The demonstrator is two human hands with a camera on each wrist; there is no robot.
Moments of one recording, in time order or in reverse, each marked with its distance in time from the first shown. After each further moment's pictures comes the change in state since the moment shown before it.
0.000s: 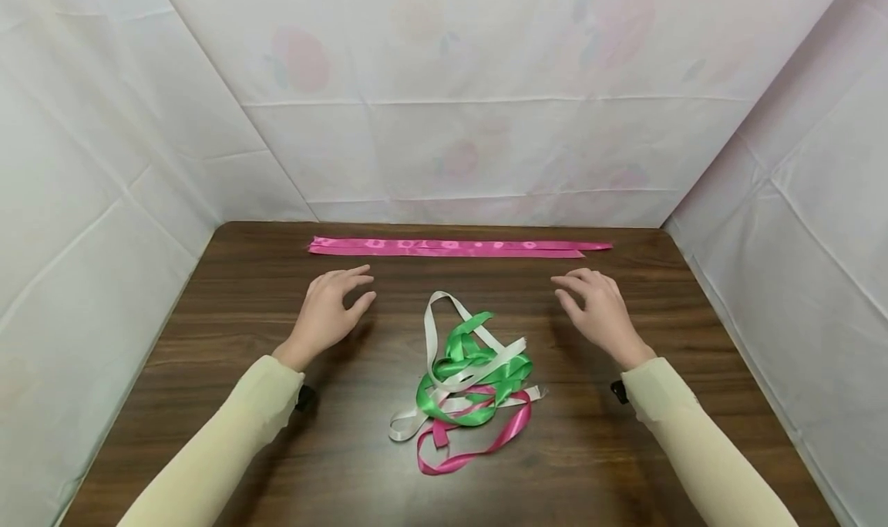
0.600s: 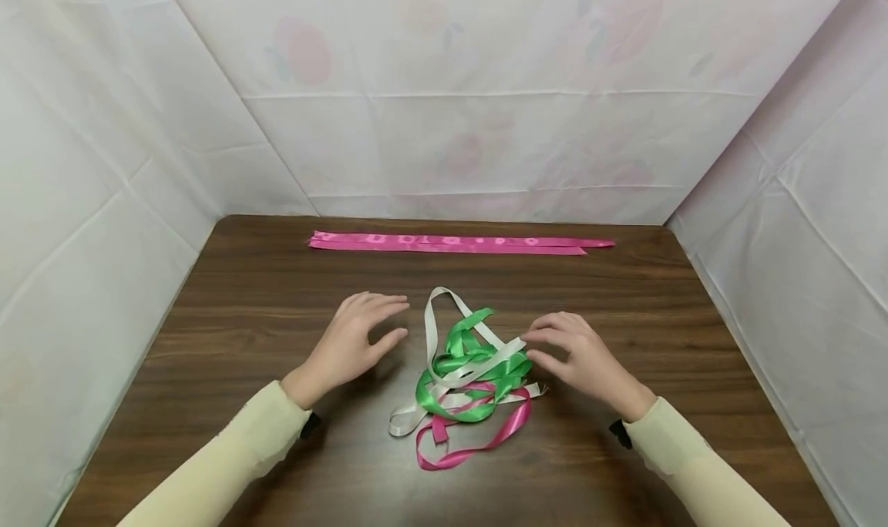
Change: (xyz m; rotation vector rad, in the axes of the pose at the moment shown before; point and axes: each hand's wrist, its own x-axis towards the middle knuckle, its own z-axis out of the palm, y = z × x) left_hand -0.034 0.049 0.012 -0.021 -0.015 0.285; right_hand -0.045 -0.047 0.006 0.127 -0.083 -0.329
